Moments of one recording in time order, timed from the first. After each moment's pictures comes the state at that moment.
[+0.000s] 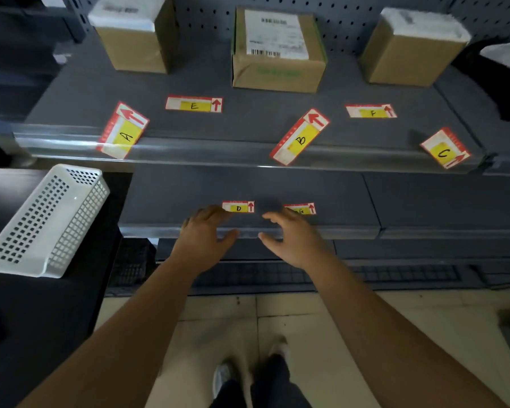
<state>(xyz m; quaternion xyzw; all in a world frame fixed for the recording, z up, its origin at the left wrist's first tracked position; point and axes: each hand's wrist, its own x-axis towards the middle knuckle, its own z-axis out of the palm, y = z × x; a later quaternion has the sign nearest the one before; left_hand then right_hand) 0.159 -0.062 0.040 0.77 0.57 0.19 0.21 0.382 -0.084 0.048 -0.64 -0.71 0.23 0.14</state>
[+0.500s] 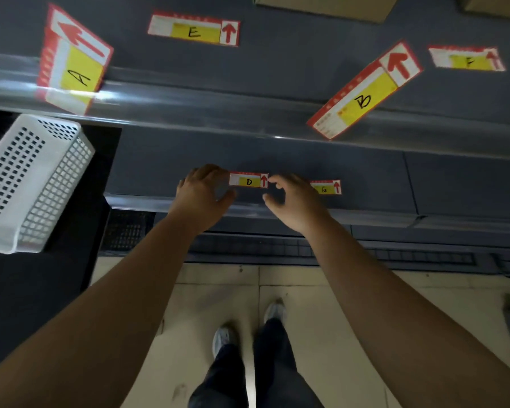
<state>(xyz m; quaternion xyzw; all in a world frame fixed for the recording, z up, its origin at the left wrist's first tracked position) 0.152 0.004 -0.016 0.75 0.61 0.18 0.21 0.370 -0.011 -0.008 -0.65 -0.72 0.23 0.11</state>
